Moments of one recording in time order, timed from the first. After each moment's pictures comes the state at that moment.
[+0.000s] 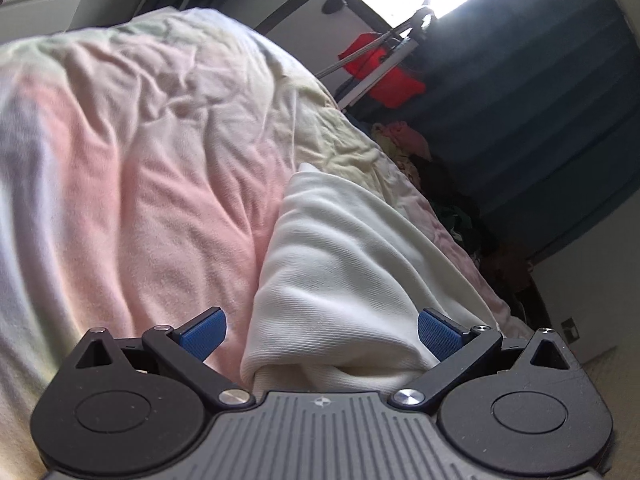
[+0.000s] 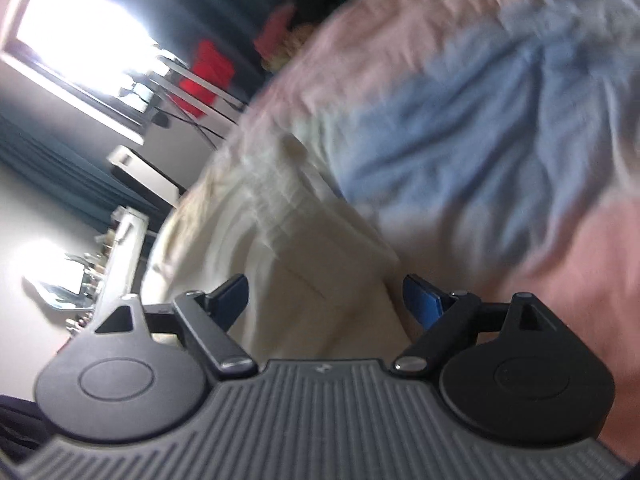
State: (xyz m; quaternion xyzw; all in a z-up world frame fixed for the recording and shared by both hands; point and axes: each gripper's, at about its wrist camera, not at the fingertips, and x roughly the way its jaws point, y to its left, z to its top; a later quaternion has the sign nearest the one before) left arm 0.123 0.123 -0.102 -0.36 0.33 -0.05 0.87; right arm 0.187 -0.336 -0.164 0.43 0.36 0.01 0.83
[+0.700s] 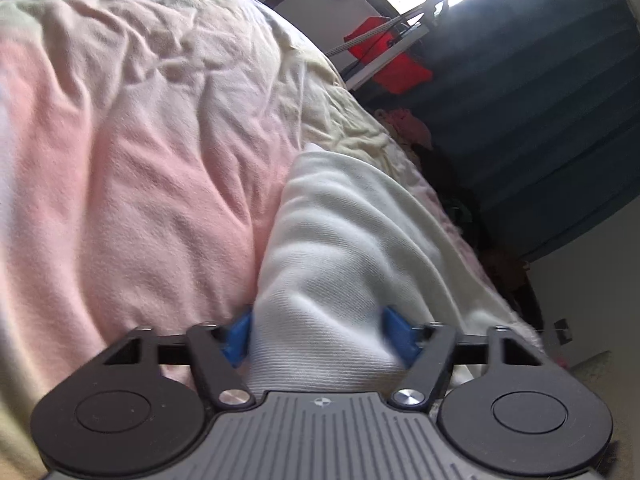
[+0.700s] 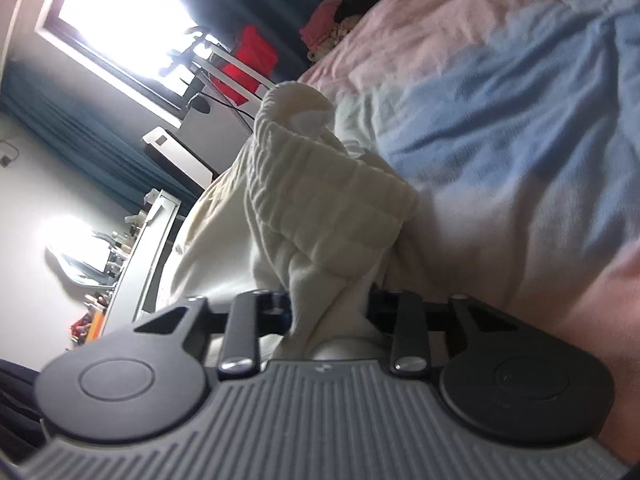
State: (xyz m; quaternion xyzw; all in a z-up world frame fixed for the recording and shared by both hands) left arm 0.153 0.123 -0.130 -0.37 0.35 -0.06 0.86; right arm 0.201 -0.307 -0.173 0.40 0.30 0.07 0.86
